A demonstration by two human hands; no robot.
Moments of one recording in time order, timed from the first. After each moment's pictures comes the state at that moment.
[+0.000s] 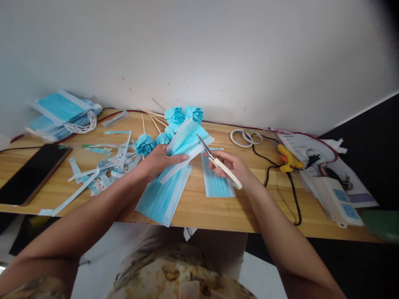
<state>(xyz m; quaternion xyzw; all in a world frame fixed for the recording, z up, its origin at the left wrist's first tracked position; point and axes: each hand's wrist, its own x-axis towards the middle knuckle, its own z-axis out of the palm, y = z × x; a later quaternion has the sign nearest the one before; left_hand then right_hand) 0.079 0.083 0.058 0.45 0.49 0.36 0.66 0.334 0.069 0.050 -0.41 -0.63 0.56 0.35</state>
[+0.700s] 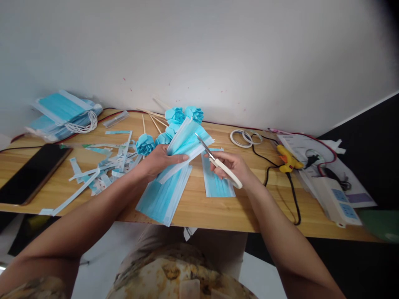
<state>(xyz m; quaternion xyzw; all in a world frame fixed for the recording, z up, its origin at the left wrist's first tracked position) 0.079 0.084 0.057 0.43 0.48 0.36 0.67 0.333 0.069 0.045 -0.40 -0.60 0.59 0.37</state>
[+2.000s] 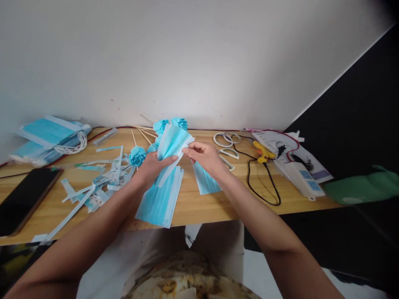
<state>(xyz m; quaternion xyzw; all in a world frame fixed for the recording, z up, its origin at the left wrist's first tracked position) 0.082 0.077 0.062 0.45 0.47 0.42 0.63 0.274 0.076 0.075 -0.46 -0.64 0.41 0.46</state>
